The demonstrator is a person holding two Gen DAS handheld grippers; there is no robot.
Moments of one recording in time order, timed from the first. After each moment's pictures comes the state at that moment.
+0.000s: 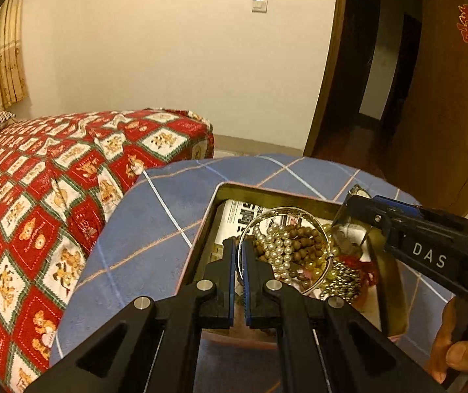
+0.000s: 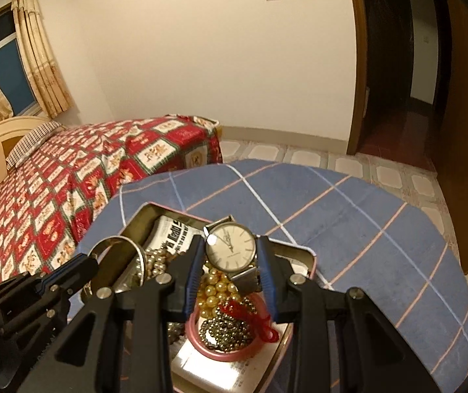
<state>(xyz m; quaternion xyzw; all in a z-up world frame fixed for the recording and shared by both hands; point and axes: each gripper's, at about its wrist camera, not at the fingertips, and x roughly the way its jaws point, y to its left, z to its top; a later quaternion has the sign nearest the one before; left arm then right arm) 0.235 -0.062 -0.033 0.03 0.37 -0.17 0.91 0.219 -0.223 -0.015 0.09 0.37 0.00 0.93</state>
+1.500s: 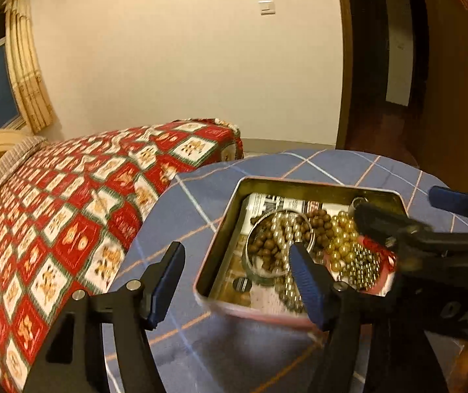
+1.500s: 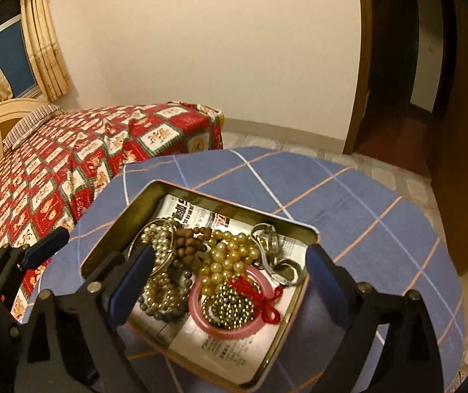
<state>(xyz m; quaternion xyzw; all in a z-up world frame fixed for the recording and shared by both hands) 0.202 -0.072 -0.027 0.10 0.34 -0.10 0.93 0.192 -0.204 -0.007 0.06 0.37 0.00 0.93</state>
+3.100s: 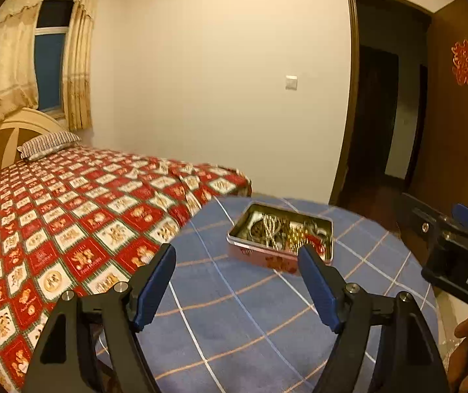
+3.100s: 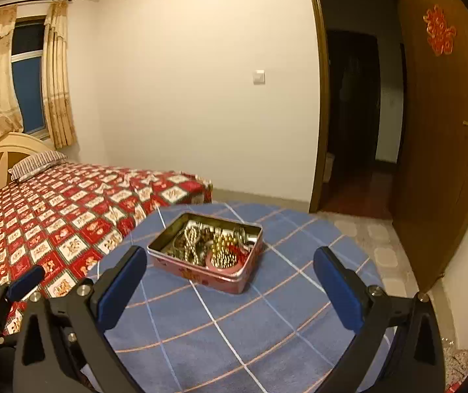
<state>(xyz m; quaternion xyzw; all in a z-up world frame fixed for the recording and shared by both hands) -0.015 0.001 0.061 -0.01 0.22 -0.08 0.97 -0.023 -0.144 0.080 0.03 0.20 -0.06 0.98</state>
